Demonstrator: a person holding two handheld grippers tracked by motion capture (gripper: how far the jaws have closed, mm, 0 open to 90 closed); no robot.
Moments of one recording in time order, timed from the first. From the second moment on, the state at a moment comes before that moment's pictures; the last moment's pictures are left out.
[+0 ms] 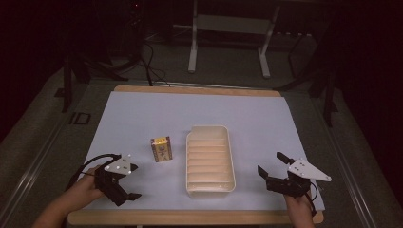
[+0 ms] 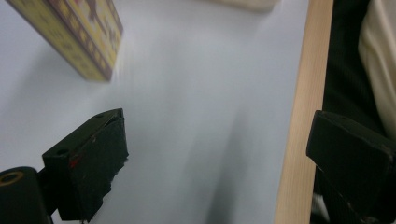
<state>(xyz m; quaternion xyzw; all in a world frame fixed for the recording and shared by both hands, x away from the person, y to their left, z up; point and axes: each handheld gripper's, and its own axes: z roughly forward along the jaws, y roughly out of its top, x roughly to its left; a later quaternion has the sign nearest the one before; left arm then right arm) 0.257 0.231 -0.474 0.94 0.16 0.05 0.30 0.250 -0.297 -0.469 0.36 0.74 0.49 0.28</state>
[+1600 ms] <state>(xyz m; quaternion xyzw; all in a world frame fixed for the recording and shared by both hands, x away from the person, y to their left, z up) 0.283 0.222 -0.452 0.98 0.19 -0.10 0.07 0.251 -0.295 -0.471 0.35 0.75 0.50 0.26</state>
